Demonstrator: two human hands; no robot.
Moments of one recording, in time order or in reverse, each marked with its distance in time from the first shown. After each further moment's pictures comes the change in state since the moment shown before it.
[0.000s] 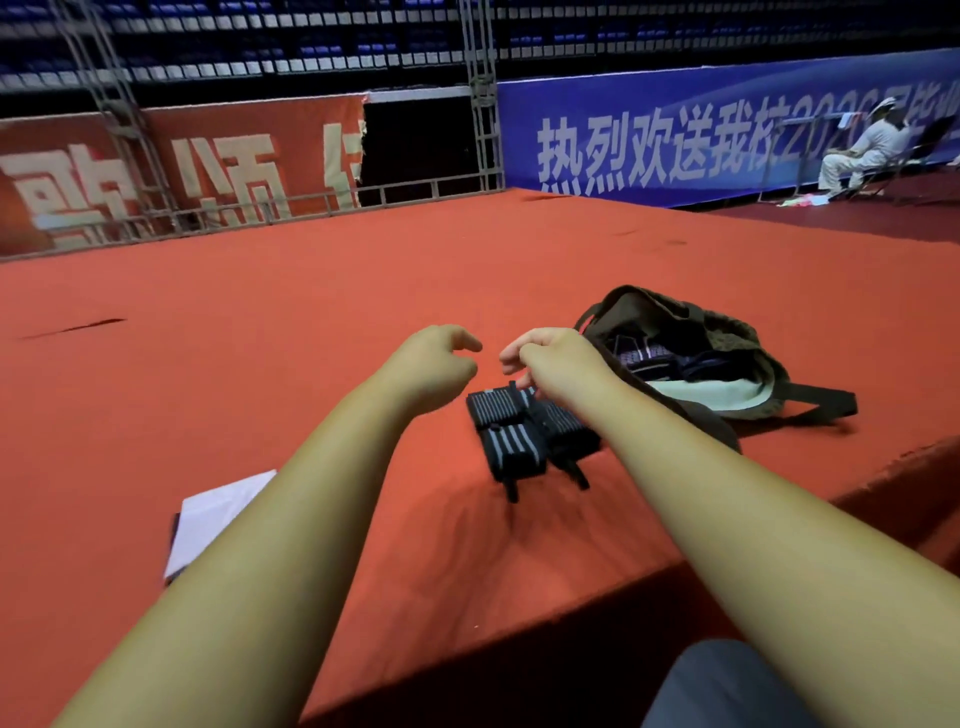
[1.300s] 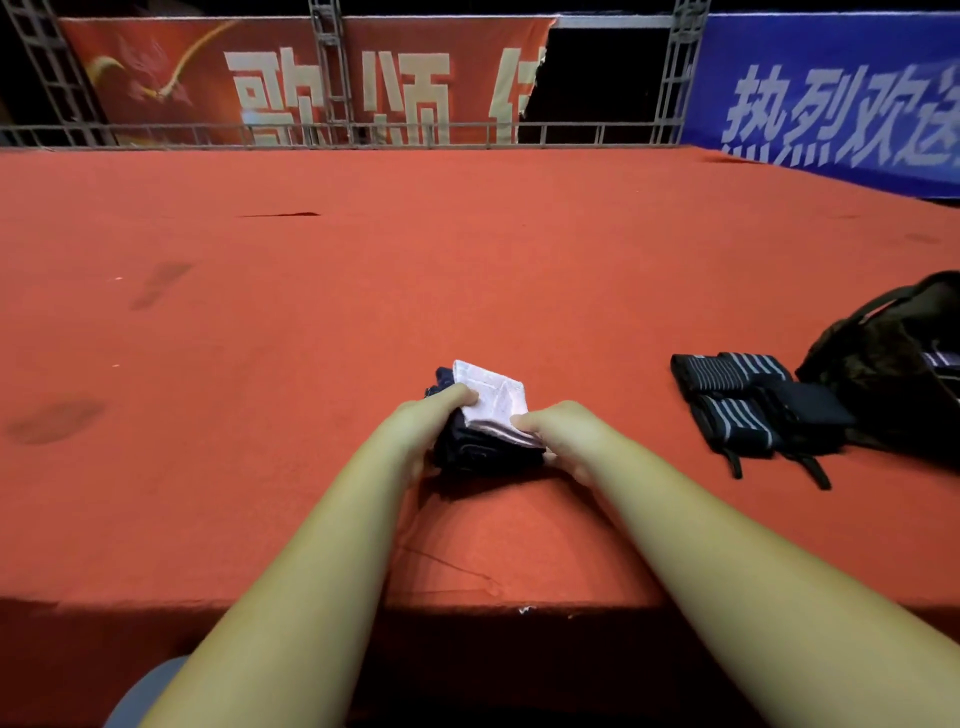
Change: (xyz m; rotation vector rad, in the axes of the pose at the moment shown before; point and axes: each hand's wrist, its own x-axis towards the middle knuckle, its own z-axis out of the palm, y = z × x) left_hand -0.154 -0.270 -0.047 -0.945 0.137 -0.818; right_hand -0.047 0.030 0.294 0.000 -0.408 0.381
